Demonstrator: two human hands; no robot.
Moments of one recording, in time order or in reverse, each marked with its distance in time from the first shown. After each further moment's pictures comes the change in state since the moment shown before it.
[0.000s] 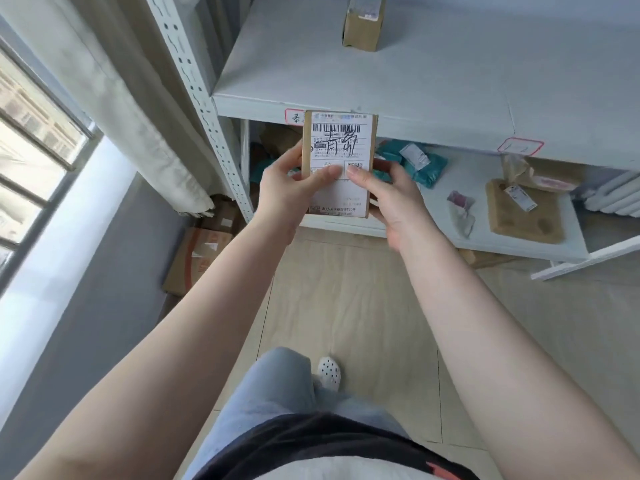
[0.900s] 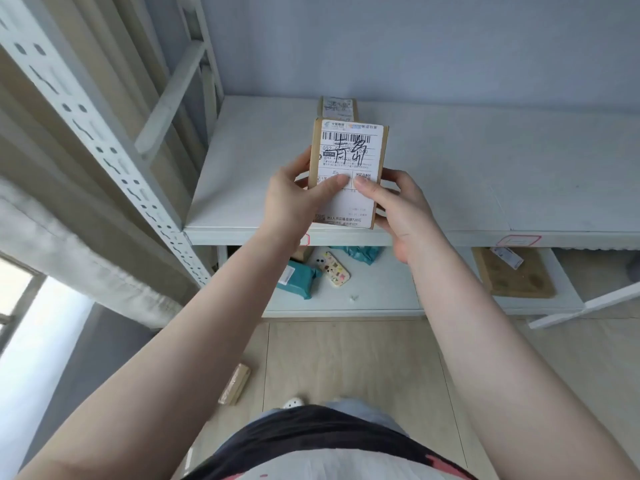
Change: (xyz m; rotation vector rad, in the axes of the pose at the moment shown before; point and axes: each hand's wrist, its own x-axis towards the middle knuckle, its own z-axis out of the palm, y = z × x) left_hand 0.230 0.081 0.017 0.051 -0.148 0.145; right_hand 0.178 -0.119 0.026 0.098 0.146 -0.105
